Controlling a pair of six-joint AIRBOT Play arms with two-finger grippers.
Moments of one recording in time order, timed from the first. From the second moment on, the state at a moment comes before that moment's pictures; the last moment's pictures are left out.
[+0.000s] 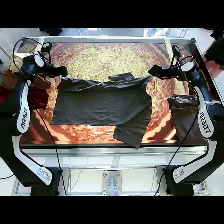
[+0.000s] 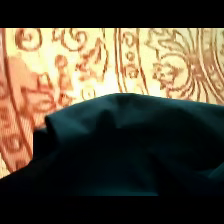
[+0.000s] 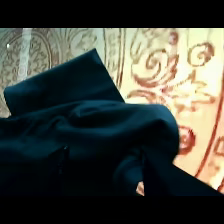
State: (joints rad) left arm 0.04 -1.85 1.81 1.37 -0.92 -1.42; right arm -0.09 -1.76 1.61 -0.87 0.80 1.25
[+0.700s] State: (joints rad) left arm 0.47 -0.98 0.94 1.27 -0.93 -1.56; right arm -0.47 -1.13 1.01 -0.92 1.25 1.21
